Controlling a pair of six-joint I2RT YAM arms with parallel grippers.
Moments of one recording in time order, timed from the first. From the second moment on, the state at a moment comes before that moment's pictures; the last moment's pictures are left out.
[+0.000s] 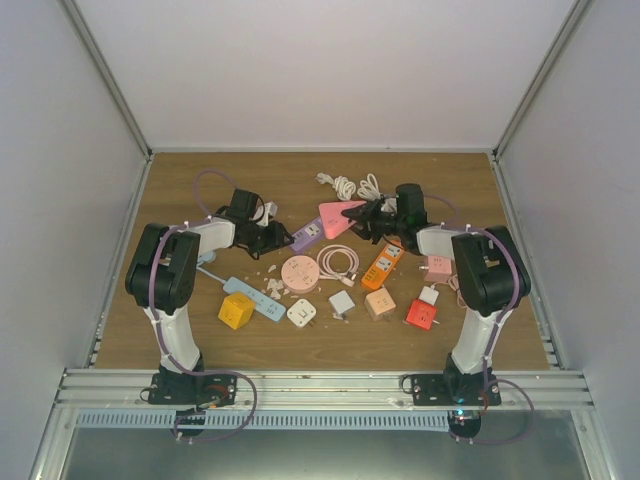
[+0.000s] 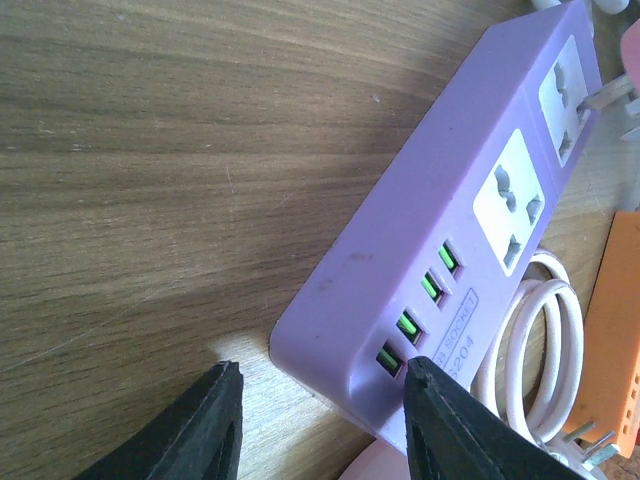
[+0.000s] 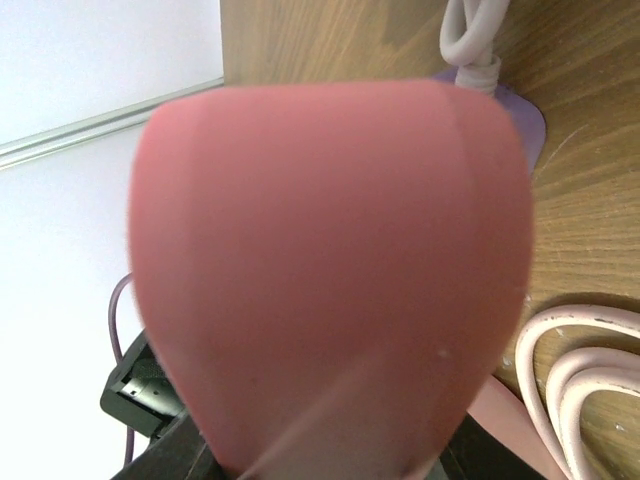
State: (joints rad) left arm -0.25 1.89 1.07 -0.22 0.54 -0.44; right arm 0.27 1.88 0.98 0.37 -0.80 1.40
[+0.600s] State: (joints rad) left arm -0.25 1.87 1.06 -0.22 0.51 -0.44; right arm 0.27 1.93 0.95 0.46 -0.81 1.38
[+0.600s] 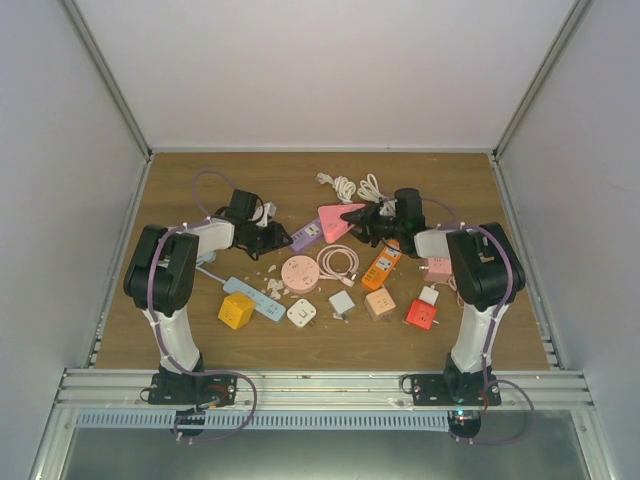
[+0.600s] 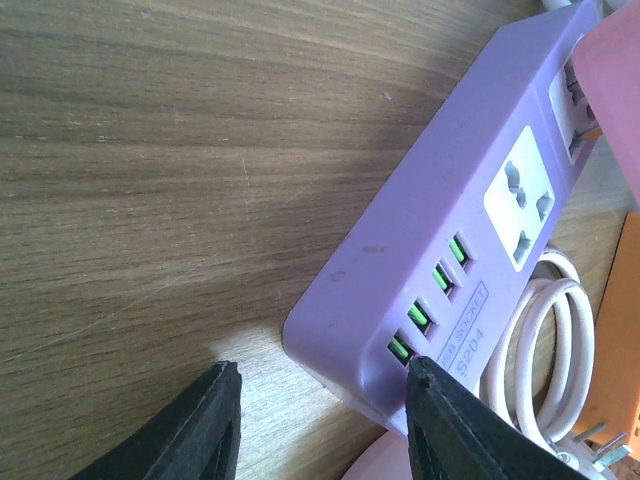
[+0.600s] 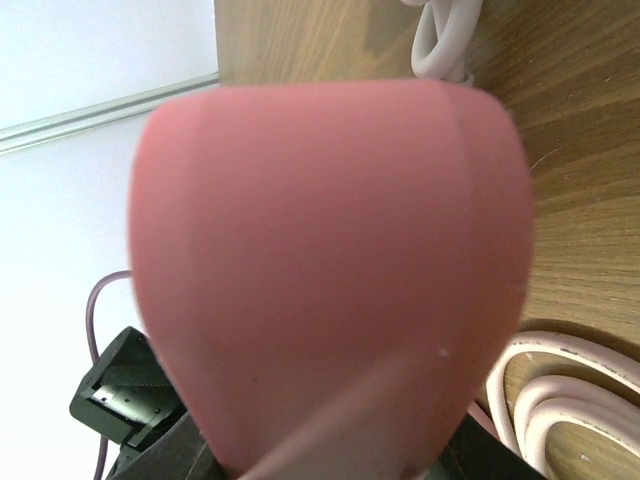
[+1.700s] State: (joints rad) left arm -0.25 1.72 1.07 -0.17 0.47 -0.48; right arm 0.27 2.01 0.92 0.65 -0.84 1.37
